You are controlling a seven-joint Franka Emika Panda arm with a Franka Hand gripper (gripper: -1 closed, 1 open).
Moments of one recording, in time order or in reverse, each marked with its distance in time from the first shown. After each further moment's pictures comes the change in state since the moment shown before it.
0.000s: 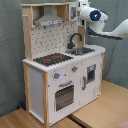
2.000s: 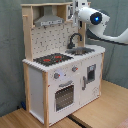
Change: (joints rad) arm 0.162 -0.109 0.006 0.077 -0.002 -0.164 0.015
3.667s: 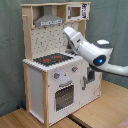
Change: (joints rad) arm 0.192 -0.352 0.144 -0.130 -0.009 -0.039 -0.193
